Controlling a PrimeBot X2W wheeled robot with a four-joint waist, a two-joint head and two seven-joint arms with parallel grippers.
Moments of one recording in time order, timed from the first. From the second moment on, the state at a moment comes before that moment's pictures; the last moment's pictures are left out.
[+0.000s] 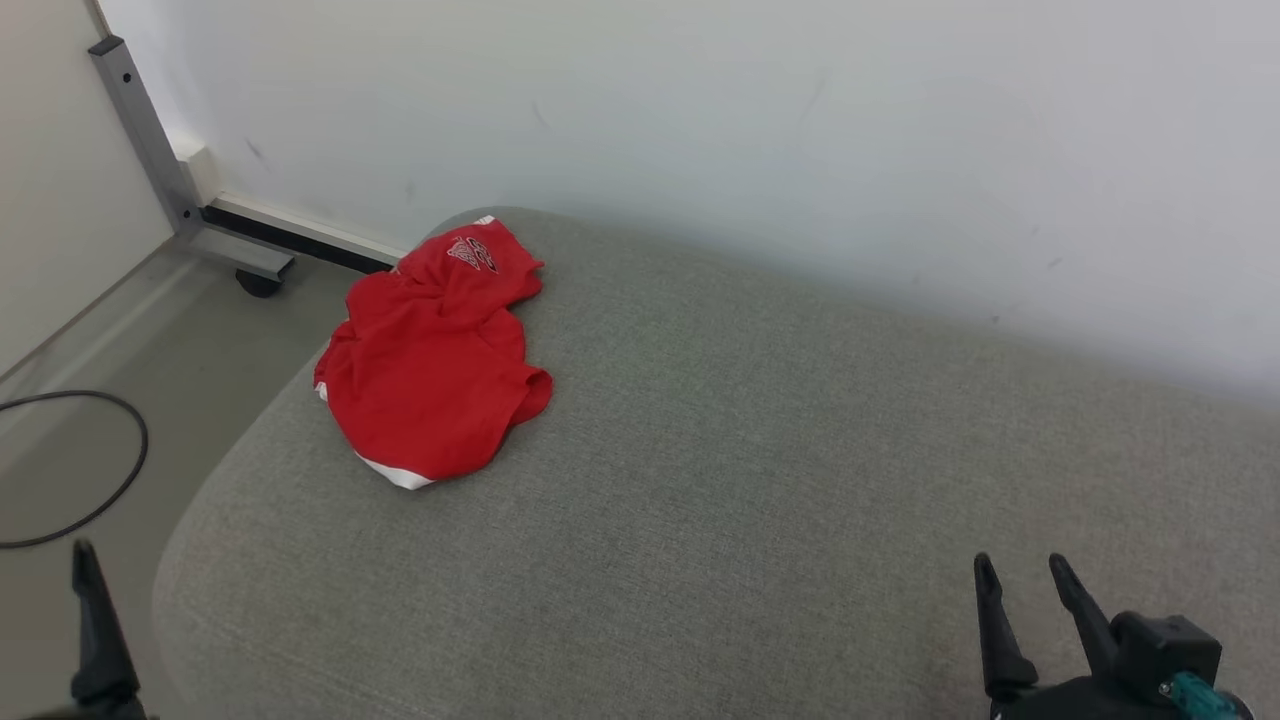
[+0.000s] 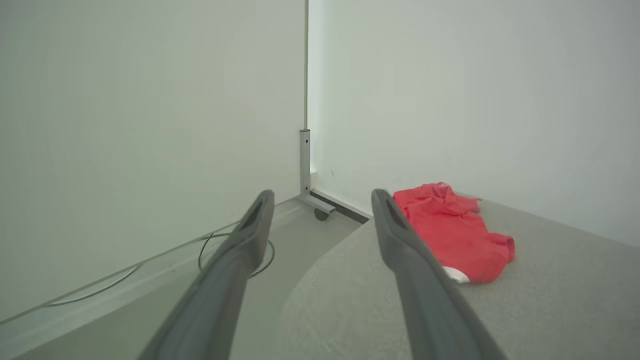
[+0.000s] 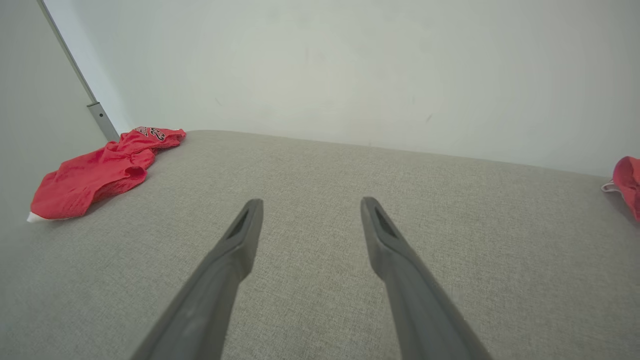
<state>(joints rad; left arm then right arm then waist) 0.12 0.43 0.01 -0.05 -0.49 0.24 -0.17 0.06 -0.05 -0.11 0.13 0.14 0.13 -0.06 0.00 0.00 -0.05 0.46</state>
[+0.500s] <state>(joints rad) -0.45 0.49 0.07 0.26 -0.60 0.10 -0.24 -0.07 -0.11 -0.13 -0.09 0.08 0.13 0.04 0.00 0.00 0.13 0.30</state>
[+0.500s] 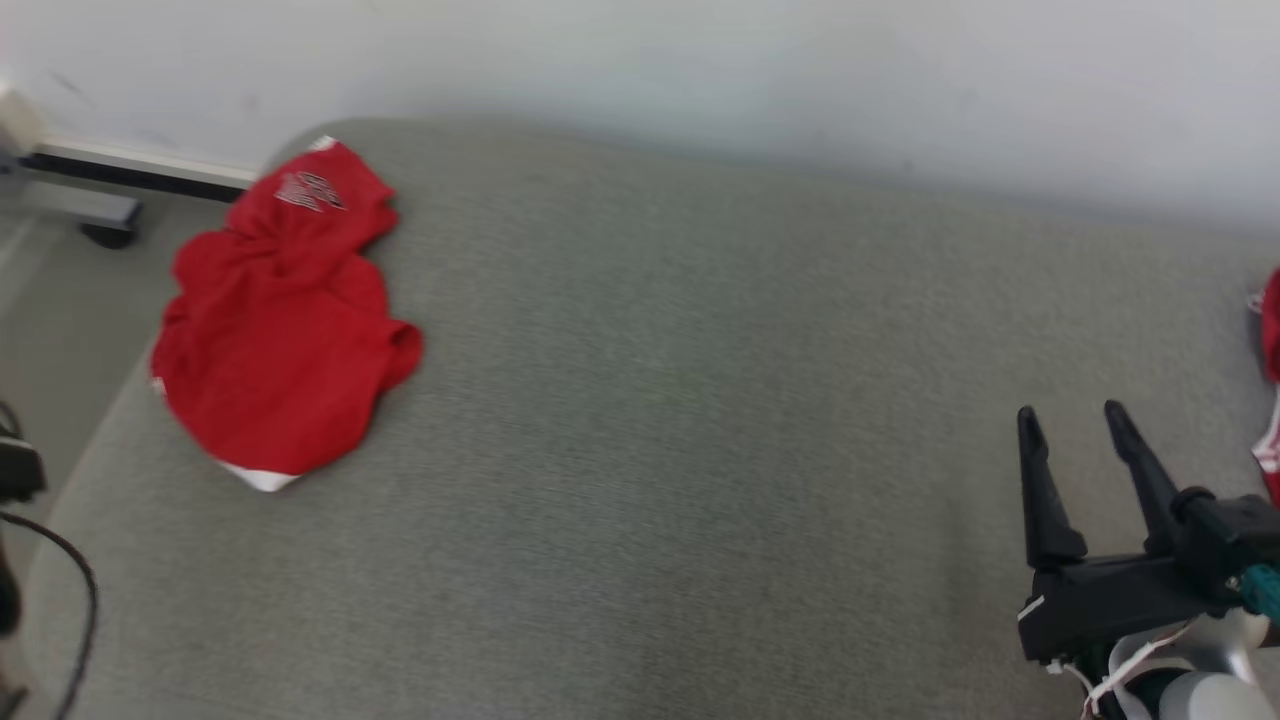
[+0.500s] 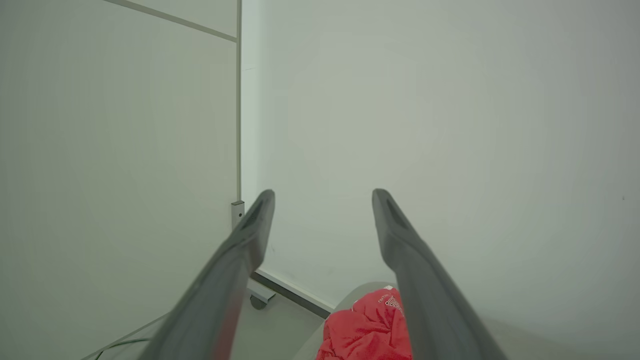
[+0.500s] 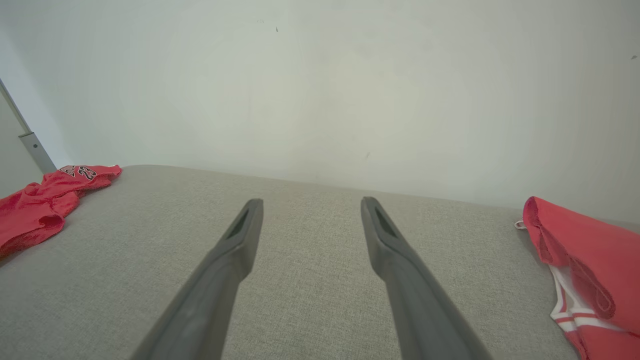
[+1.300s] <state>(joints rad) -0.88 0.61 -0.04 1.08 -0.63 -0.12 -0.05 -0.10 -0.12 -0.19 -0.31 0.06 0.13 0.10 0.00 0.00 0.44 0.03</state>
